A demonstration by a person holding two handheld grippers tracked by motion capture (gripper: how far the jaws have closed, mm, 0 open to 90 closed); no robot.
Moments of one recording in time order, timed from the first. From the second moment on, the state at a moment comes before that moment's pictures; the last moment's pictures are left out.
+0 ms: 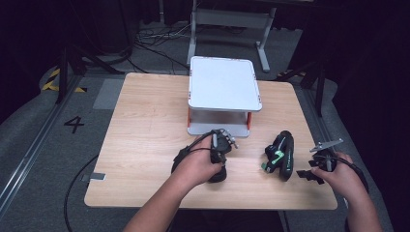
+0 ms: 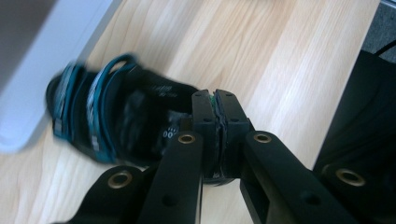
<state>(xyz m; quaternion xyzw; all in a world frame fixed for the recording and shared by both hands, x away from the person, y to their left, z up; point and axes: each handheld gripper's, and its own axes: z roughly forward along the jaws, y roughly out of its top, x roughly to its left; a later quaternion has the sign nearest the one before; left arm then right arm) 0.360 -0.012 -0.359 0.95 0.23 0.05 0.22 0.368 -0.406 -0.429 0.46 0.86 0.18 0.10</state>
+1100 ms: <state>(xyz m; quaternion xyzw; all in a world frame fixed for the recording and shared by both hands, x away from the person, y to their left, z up) 0.369 0.109 -0.363 0.89 0.39 0.12 0.20 0.361 -0.415 -0.403 0.47 0.85 0.21 0.11</state>
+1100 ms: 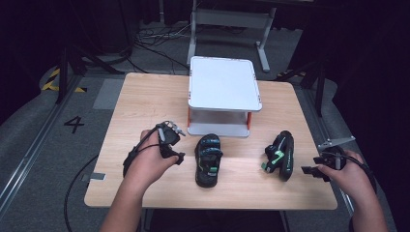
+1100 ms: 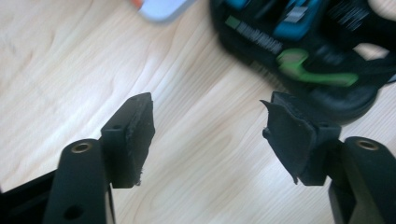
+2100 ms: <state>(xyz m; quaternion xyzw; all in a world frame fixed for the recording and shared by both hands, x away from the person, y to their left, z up) 0.372 0.192 -0.410 0.87 0.47 0.06 0.16 0.399 -0.344 -0.353 0.37 0.90 0.21 0.11</state>
